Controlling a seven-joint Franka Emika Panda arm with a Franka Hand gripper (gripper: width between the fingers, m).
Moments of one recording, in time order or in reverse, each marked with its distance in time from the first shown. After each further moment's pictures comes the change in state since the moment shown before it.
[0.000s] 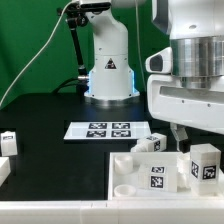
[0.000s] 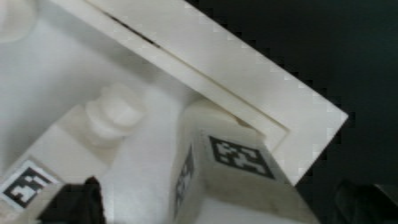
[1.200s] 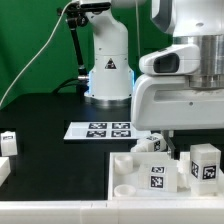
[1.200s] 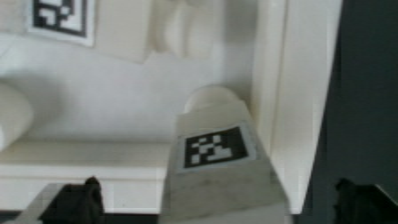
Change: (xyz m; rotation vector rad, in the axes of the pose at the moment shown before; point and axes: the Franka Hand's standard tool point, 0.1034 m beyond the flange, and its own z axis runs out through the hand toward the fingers) arm 0.007 0.002 -0.001 -0.049 0.027 -0.968
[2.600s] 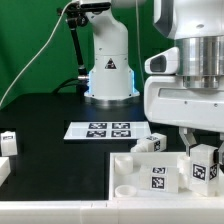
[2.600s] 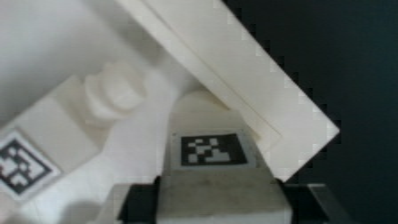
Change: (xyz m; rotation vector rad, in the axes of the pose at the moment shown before) arm 0.000 -0.010 0.003 0.046 0.043 1.006
